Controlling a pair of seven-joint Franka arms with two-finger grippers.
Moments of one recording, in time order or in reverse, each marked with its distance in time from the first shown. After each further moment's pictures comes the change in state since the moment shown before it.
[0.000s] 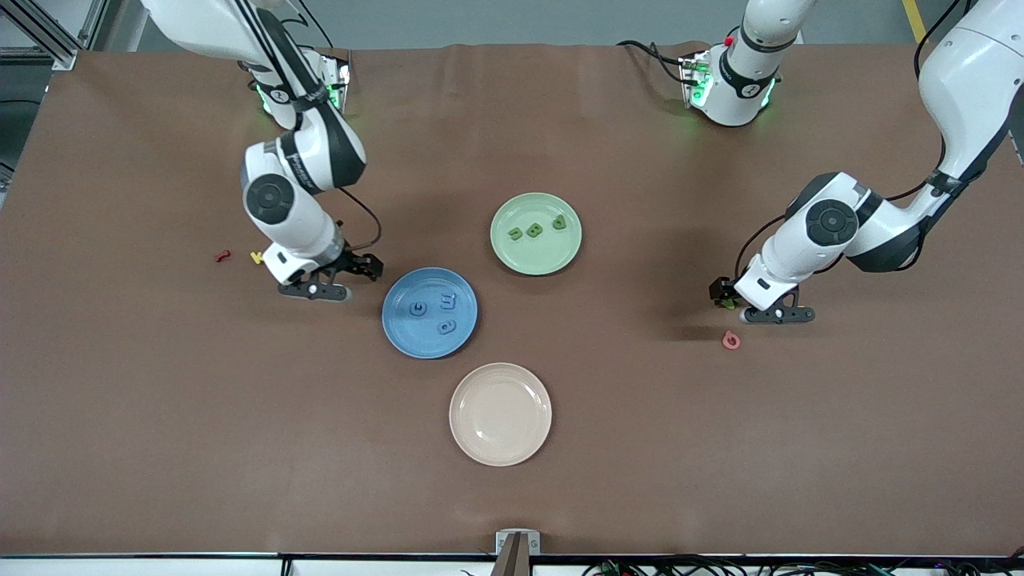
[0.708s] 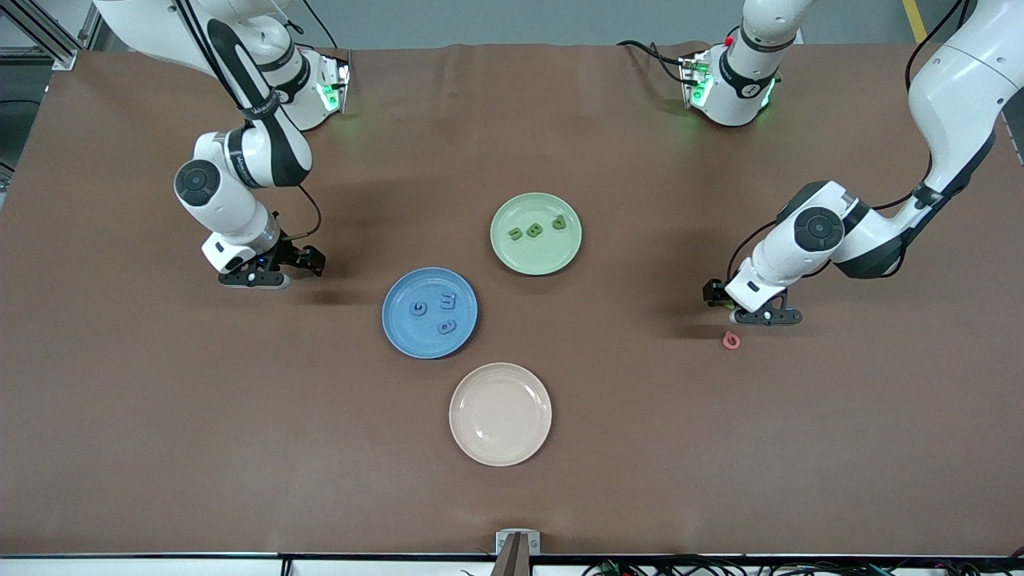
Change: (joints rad) left arm -0.077 0.027 0.084 0.000 0.031 0.041 -0.024; right arm -0.198 -0.036 0.001 -0.220 0.000 0.258 -0.262
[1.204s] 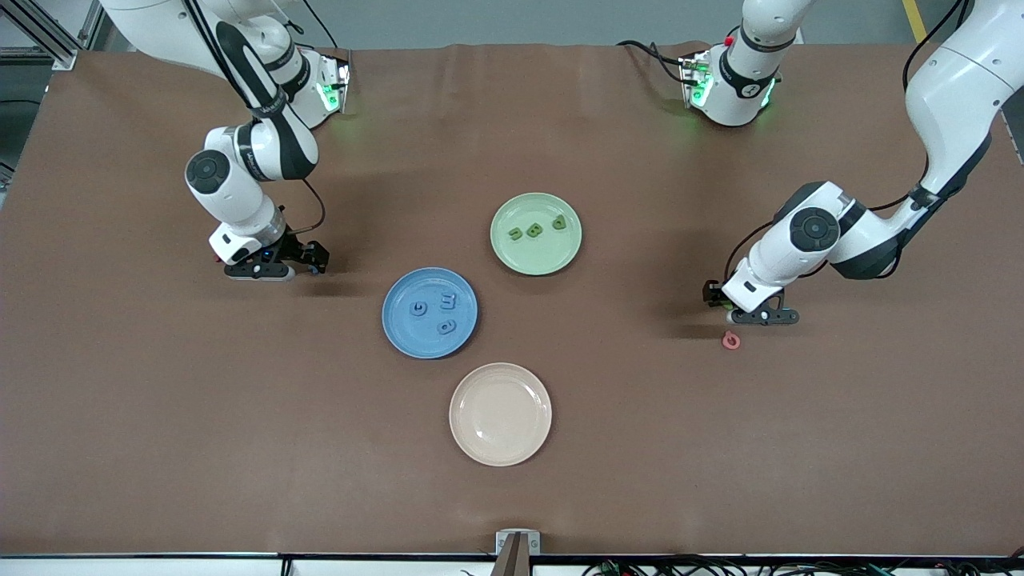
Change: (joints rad) left arm -0.004 -0.002 0.002 0.002 0.000 0.003 -0.002; right arm 0.008 0.018 0.013 -0.063 0.000 0.113 0.031
